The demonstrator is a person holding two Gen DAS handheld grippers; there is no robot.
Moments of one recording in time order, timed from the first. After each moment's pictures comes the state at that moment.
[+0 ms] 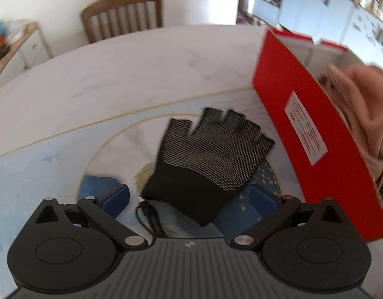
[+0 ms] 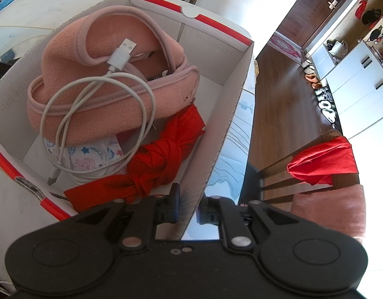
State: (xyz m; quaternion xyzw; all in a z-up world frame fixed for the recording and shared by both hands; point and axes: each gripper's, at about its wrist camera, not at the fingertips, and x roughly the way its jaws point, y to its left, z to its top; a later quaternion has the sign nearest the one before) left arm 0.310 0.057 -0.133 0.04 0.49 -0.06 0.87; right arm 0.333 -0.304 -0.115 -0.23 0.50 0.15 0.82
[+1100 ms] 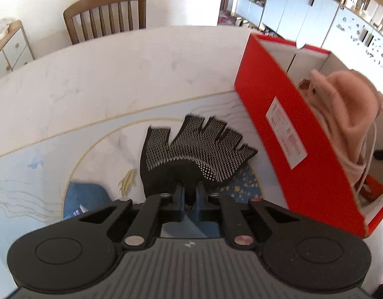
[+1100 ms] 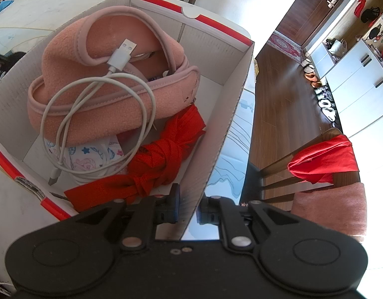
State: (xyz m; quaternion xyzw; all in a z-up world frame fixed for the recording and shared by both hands) left arm 0.315 0.059 -0.122 0.01 0.48 -0.09 0.87; right arm 0.325 -0.321 -0.115 -0.23 0.50 0.15 0.82
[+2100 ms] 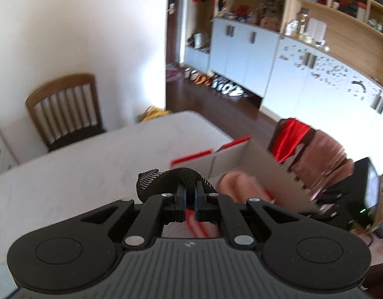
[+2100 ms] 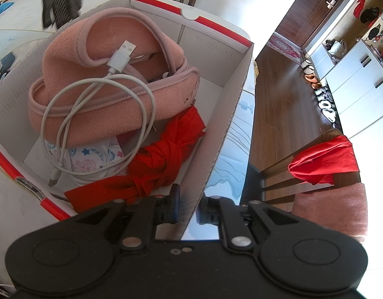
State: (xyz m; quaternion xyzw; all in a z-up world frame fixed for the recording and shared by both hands) left arm 0.327 -0.006 0.049 0.05 0.36 -0.22 0.91; right arm 0.325 -0.317 -0.114 -0.23 0.50 0.15 0.82
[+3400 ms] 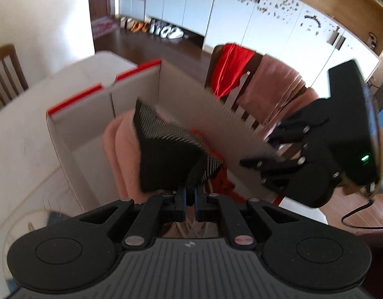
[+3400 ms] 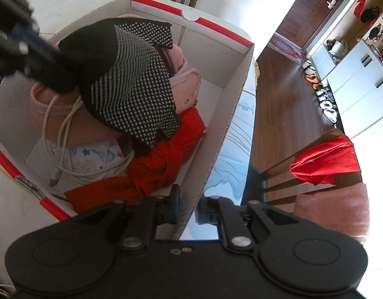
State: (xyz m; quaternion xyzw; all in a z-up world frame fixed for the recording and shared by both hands) left arm 0.327 -0.121 -0.061 0.11 0.48 -0.33 0.81; right arm 0.329 -0.311 -0.116 -0.23 0.50 0.15 0.82
